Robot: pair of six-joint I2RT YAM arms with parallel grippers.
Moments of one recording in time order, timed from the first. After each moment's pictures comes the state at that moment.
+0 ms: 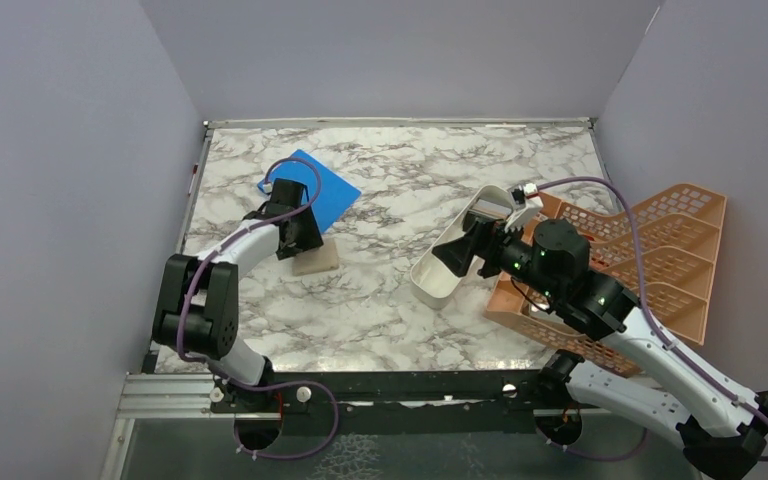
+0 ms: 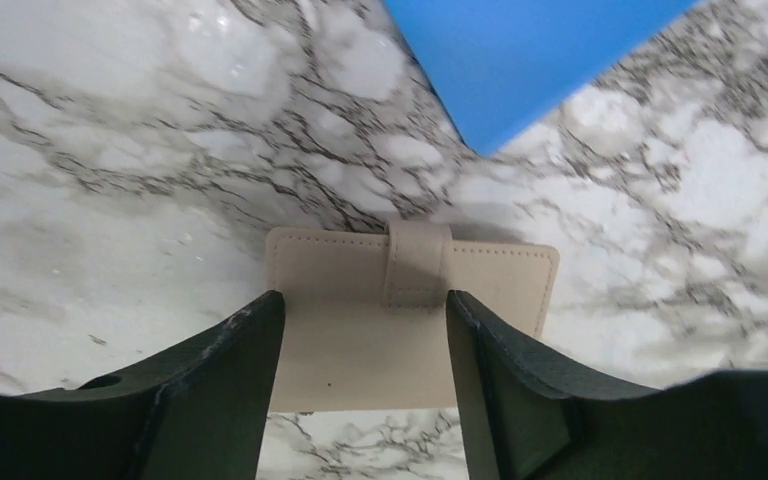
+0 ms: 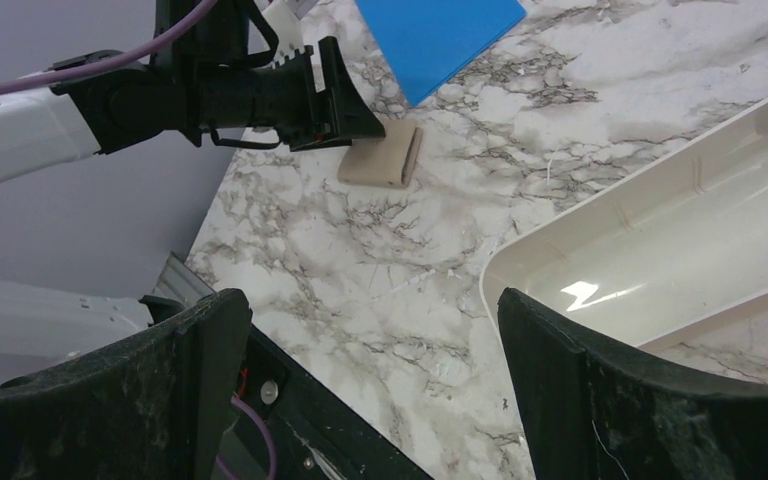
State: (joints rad) left arm -0.19 1.59 0.92 -0.38 -0.10 -0.51; right arm 0.77 0.77 0.86 -0.35 0.02 0.62
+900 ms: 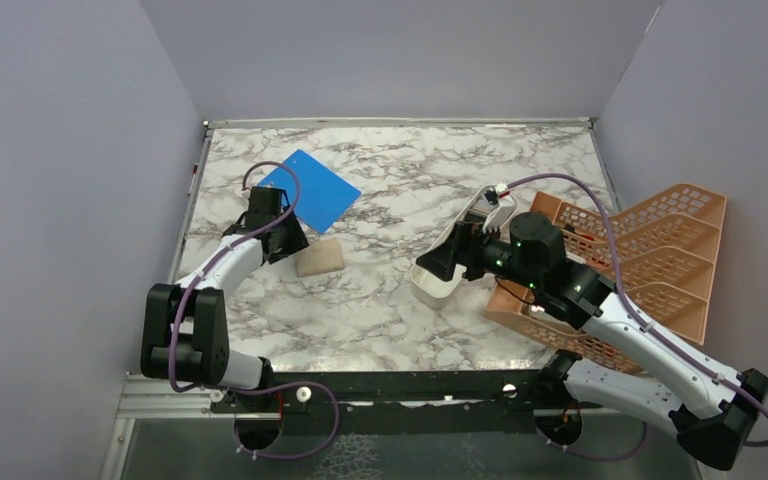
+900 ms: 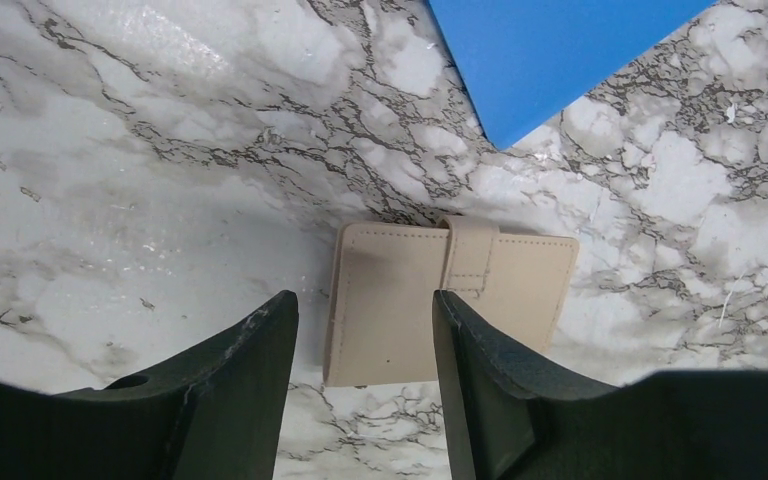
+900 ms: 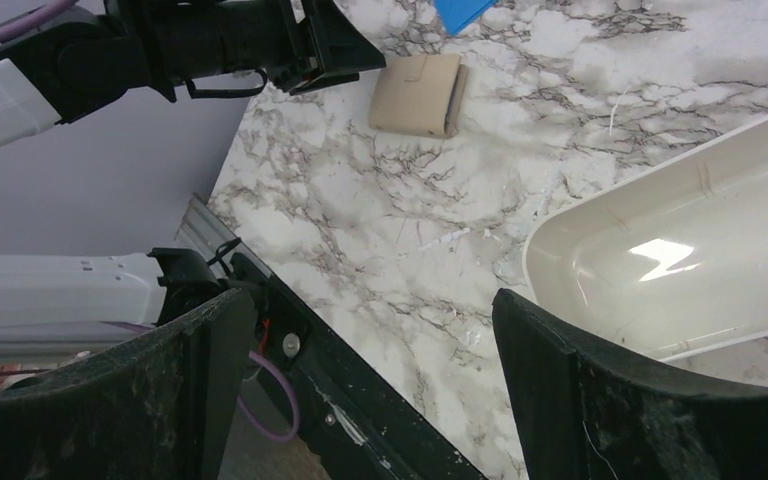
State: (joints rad) left arm -0.12 1.41 0.81 -0.34 -0.02 -0.53; right arm 0.77 0.89 0.85 -0.30 -0.13 0.66
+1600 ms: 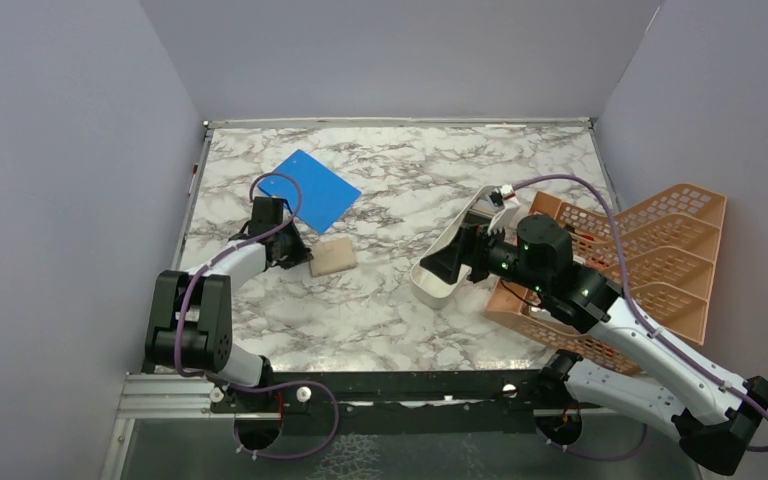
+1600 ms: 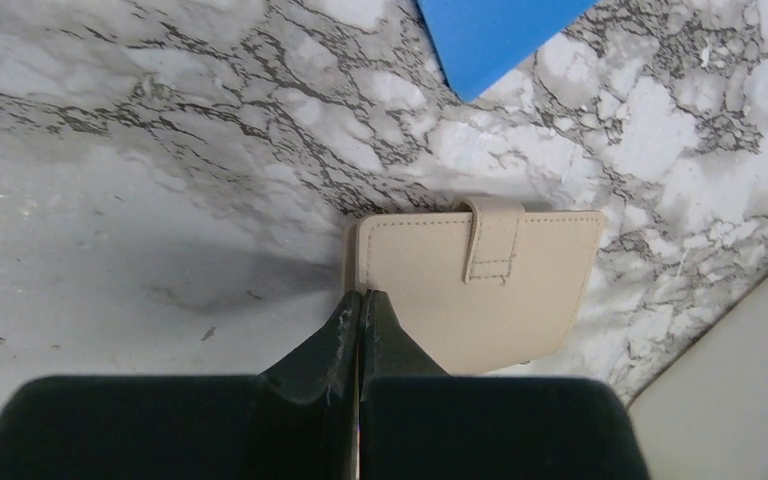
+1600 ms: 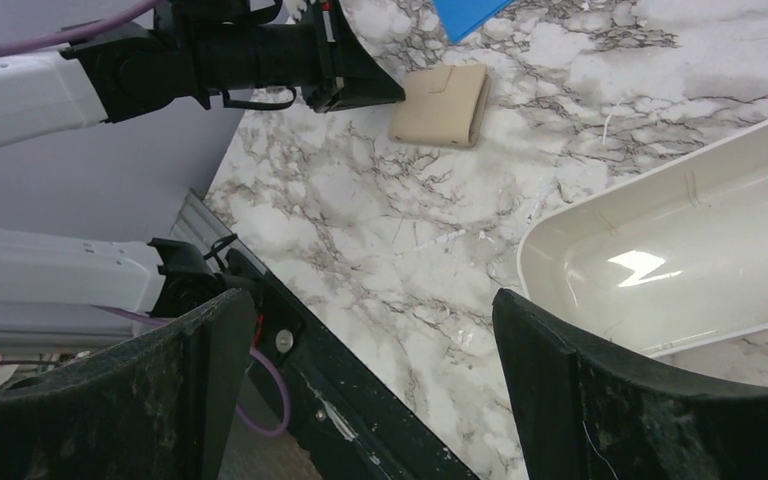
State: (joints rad) left arm -0.10 1.48 0.71 -0.18 0.17 -0.59; right arm 0.77 0.85 0.85 -0.32 -0.13 0.62
